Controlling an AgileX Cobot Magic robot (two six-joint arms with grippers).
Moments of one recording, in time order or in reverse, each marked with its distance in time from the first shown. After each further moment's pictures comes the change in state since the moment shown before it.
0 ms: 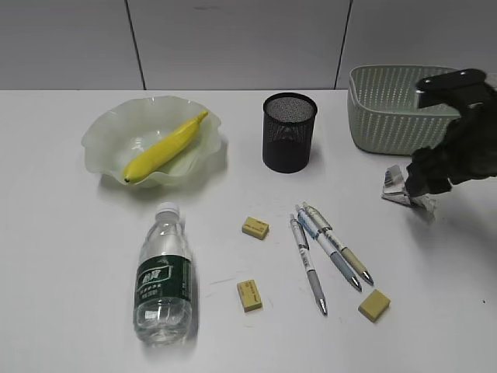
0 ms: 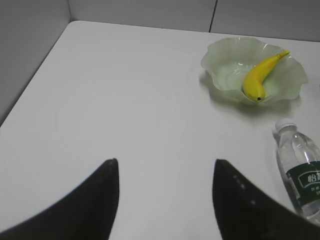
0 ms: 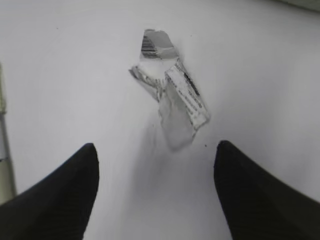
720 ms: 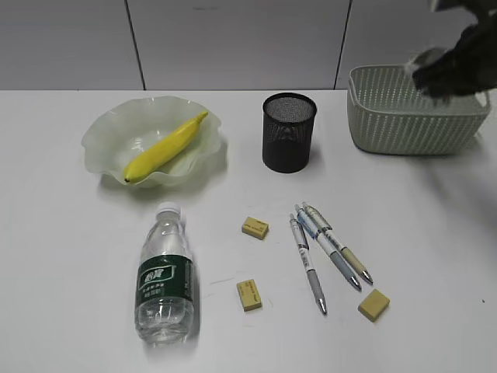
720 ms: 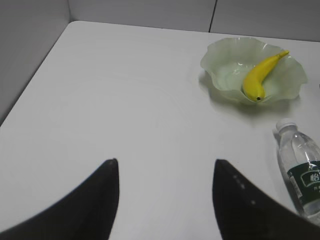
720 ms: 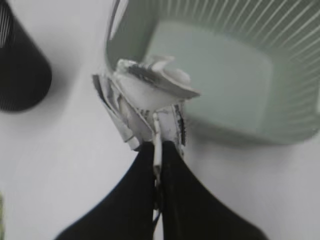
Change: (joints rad) left arm 0.000 0.000 0.000 0.000 0.000 0.000; right arm -0.015 -0.041 -0.200 -0.019 -0.035 0.041
